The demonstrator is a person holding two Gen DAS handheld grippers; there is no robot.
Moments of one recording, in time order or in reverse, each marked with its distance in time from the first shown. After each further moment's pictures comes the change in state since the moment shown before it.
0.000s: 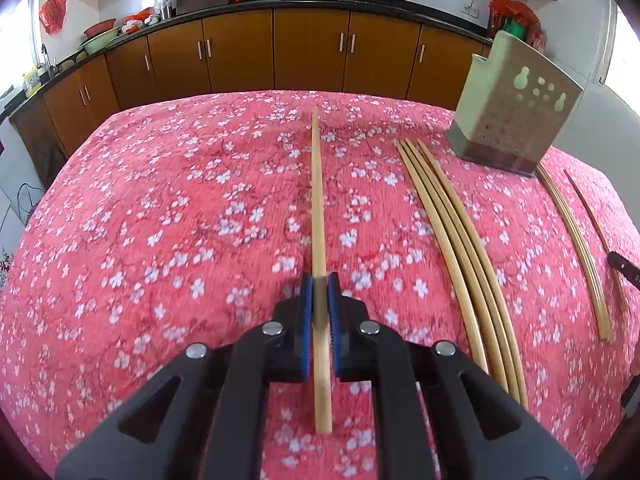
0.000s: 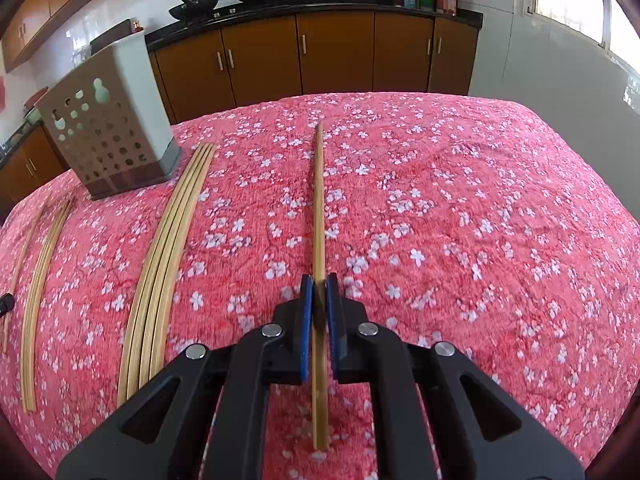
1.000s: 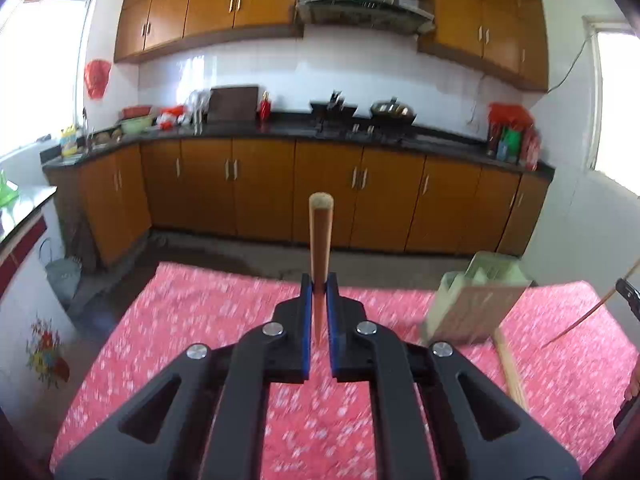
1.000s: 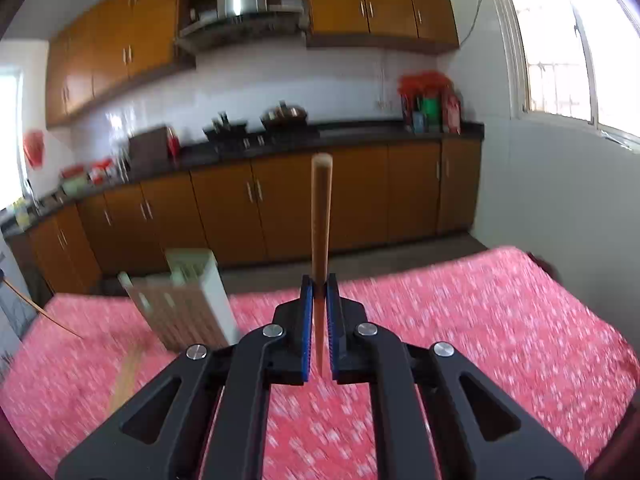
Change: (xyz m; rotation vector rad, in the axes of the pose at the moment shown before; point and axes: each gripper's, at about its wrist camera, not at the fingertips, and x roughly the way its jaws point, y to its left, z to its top) left arm -0.165 0.006 0.110 -0.059 -0.451 0.028; right arm -0.143 0.009 0.096 0.001 -0.474 0.098
